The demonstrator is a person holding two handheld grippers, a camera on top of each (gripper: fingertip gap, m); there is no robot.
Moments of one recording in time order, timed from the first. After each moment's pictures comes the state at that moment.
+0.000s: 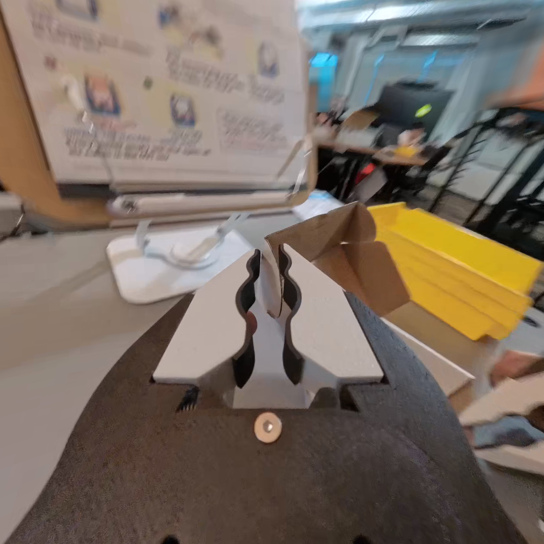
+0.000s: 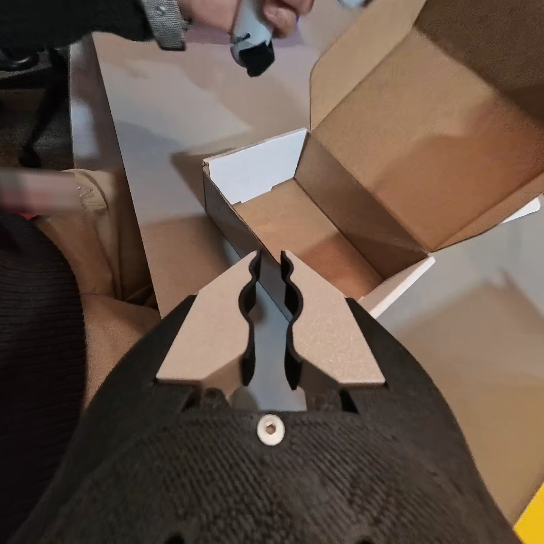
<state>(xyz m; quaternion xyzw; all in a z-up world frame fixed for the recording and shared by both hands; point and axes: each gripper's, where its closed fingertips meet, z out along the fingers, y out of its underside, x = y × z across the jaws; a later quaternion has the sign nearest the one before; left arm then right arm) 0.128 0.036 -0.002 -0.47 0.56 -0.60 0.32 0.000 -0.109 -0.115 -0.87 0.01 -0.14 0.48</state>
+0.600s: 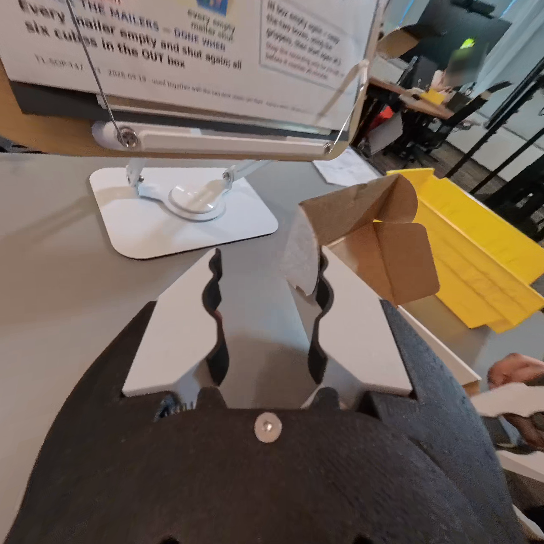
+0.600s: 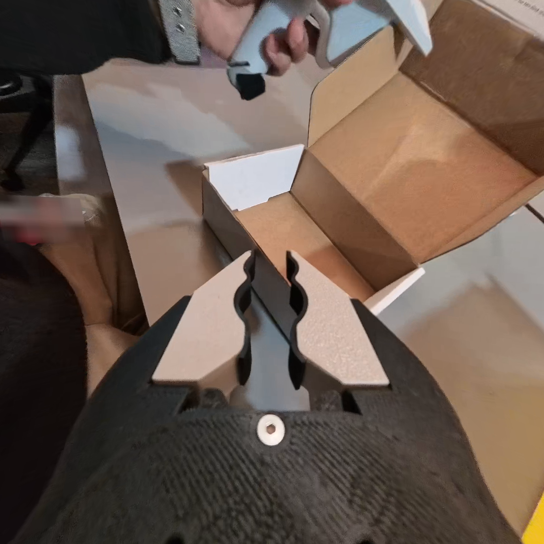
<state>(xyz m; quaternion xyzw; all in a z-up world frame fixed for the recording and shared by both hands) 0.156 0.044 -0.039 -0.54 0.59 -0.55 0.23 0.005 -0.101 -0.110 -0.85 0.03 -0.16 0.50</state>
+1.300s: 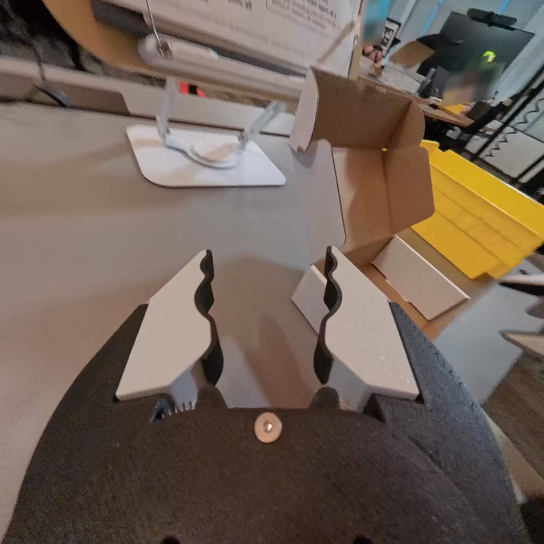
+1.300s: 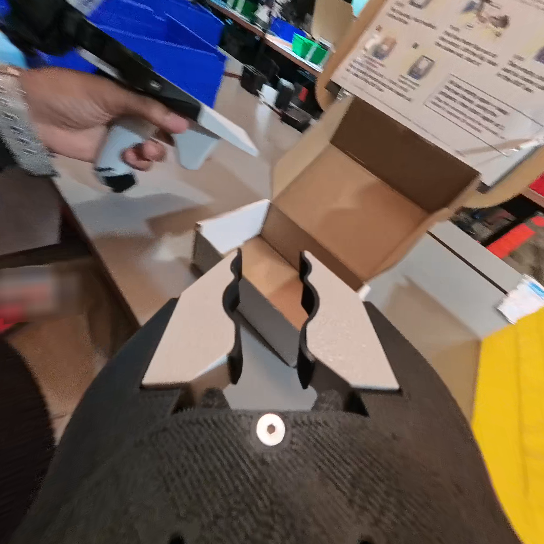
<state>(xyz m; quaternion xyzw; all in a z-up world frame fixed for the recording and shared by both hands) 0.059 0.058 -0.075 -0.55 0.57 -0.55 0.26 -0.009 -0.096 -0.059 -0.79 0.10 -0.28 0.54</state>
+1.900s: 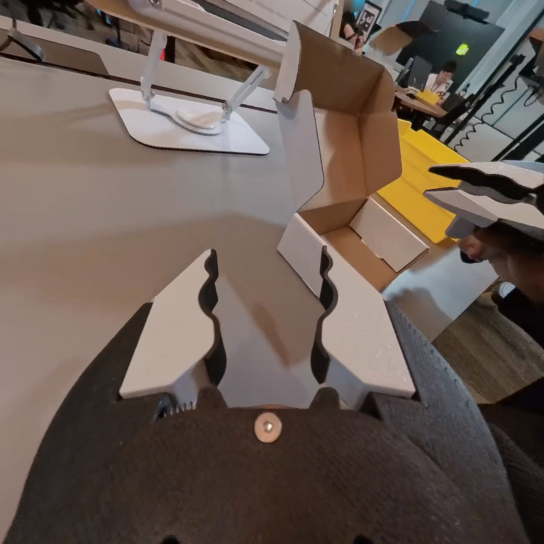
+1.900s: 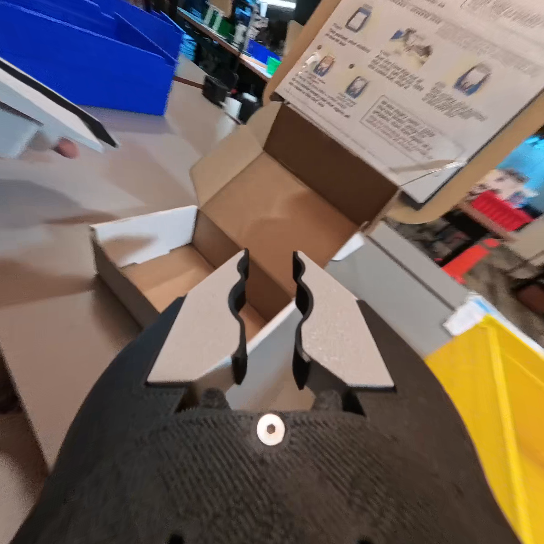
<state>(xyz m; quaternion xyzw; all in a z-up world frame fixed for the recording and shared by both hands) 0.005 0.063 -0.086 -0.54 0.59 -0.56 0.23 0.063 -0.117 -0.041 -0.77 0.08 -0.34 0.54</state>
